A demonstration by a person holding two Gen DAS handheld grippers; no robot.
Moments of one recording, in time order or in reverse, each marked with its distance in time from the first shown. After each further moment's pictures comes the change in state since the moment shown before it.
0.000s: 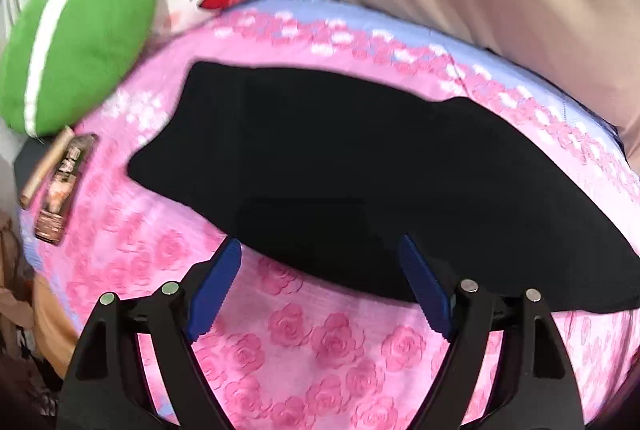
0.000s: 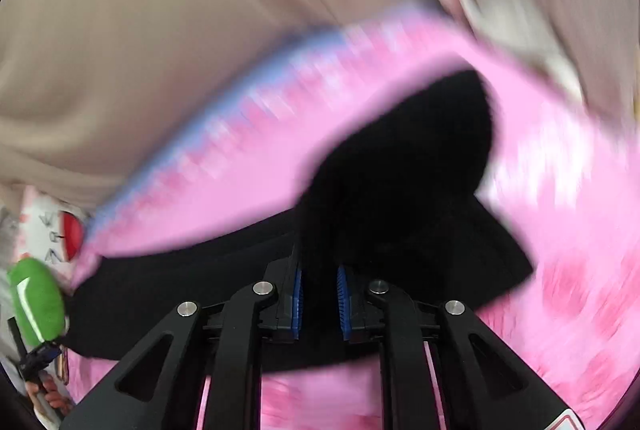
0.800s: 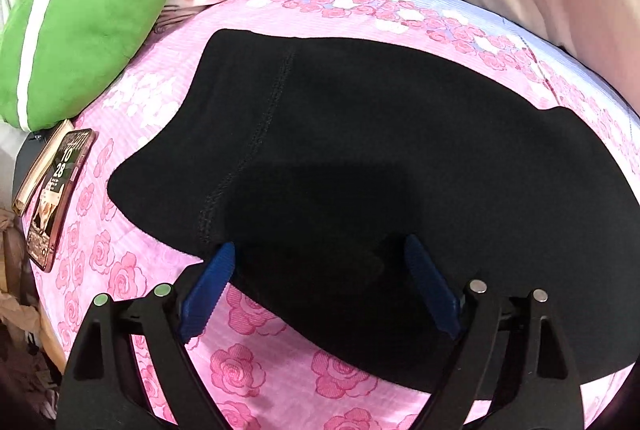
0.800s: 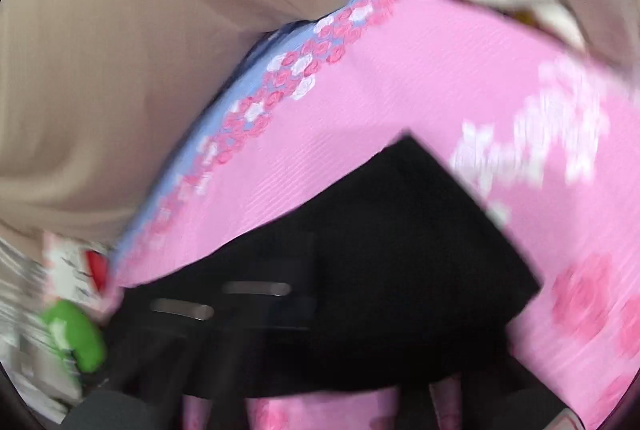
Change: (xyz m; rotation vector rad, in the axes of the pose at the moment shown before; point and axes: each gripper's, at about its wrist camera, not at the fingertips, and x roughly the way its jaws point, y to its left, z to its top) left arm 0.074 0.033 0.026 -0.044 0.047 0.142; right arm 0.003 -0.018 0.023 0.096 -0.035 0.071
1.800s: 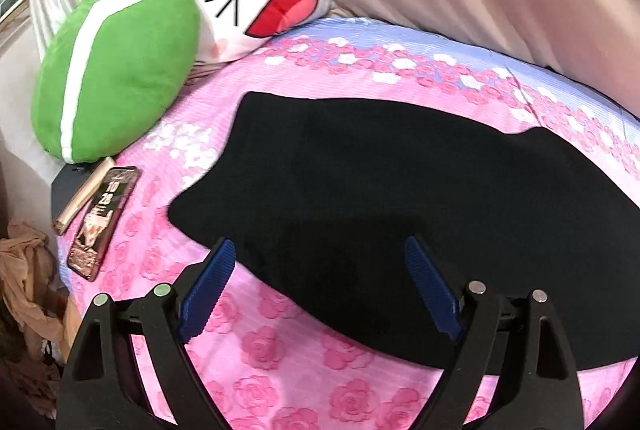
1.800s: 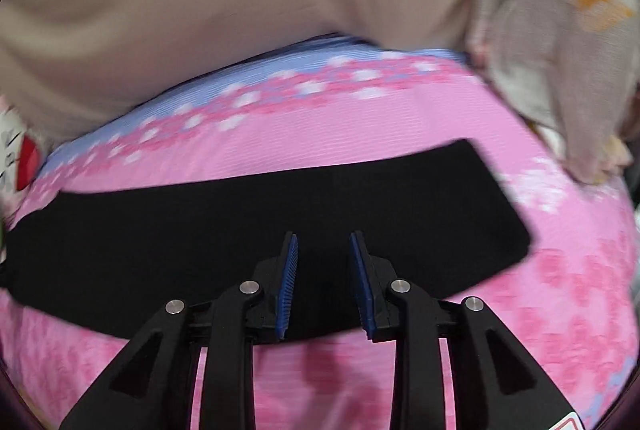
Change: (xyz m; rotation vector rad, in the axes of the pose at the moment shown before) left arm -0.048 -0.012 -0.009 0.046 -0.178 0.078; right arm -0.006 0.124 -0.089 -0.424 -0.057 -0.238
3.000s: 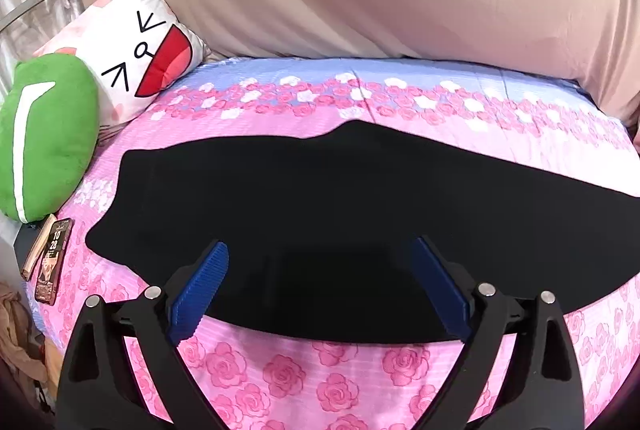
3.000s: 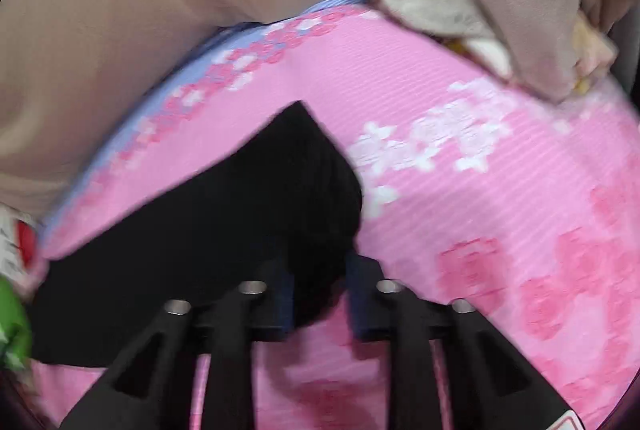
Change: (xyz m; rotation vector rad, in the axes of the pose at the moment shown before) left arm -0.087 -0.121 -0.024 0.203 -0.090 -0.232; right arm 0.025 -0.156 0.001 0.348 0.072 0.032
